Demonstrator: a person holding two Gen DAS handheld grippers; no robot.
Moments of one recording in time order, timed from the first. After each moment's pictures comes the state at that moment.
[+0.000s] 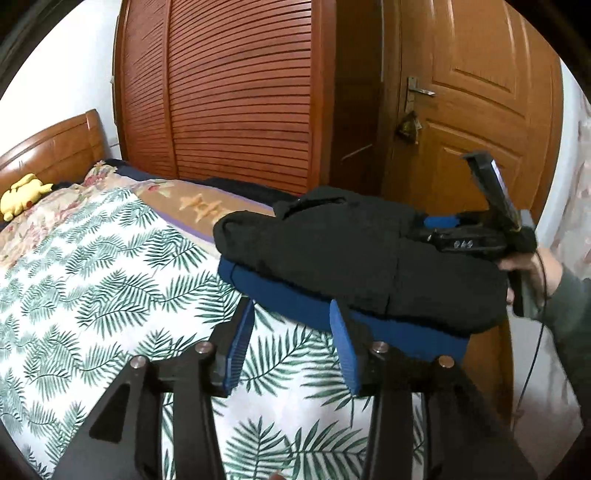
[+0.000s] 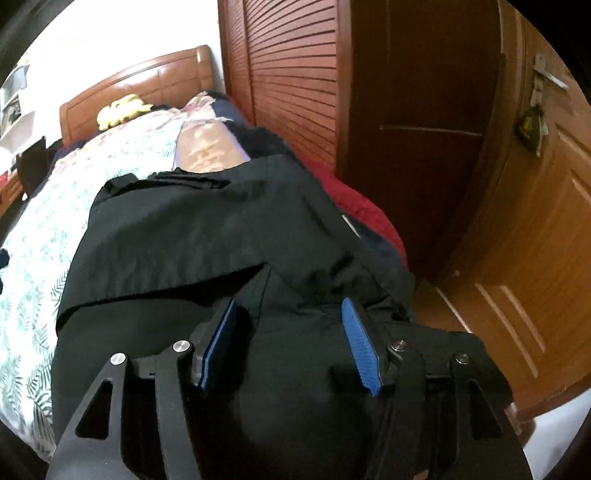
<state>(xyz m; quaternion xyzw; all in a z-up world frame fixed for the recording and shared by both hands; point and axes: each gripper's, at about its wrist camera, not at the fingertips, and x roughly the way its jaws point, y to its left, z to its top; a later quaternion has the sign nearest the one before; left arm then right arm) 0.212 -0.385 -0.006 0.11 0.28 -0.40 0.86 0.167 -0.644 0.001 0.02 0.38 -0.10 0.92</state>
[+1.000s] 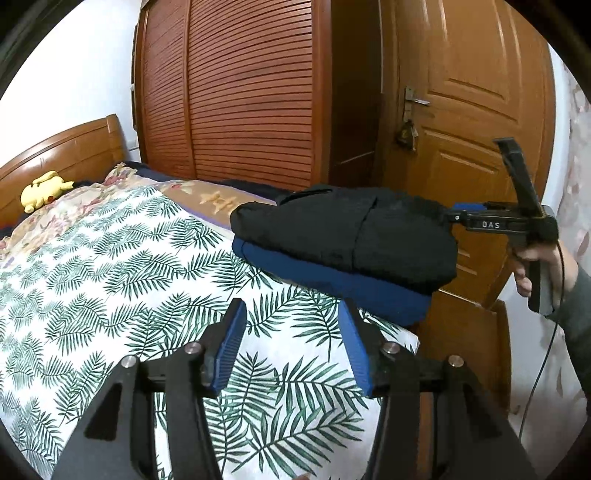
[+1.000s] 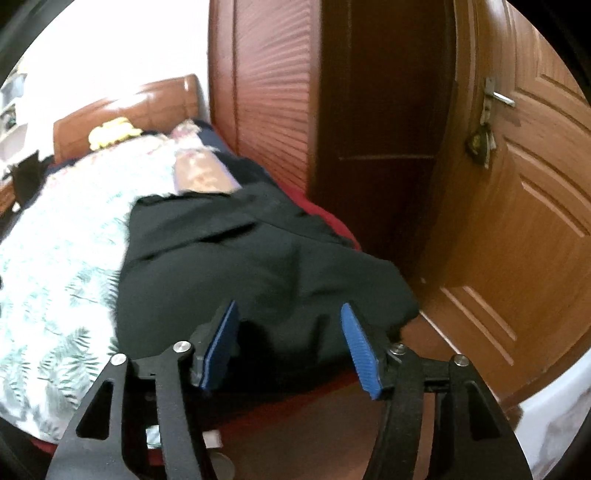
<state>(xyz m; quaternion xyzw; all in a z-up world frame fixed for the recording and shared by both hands) 0.129 -0.327 0.002 0.10 0.27 -0.38 0.88 0.074 -0.607 0.036 0.02 0.31 -0.14 0.94</state>
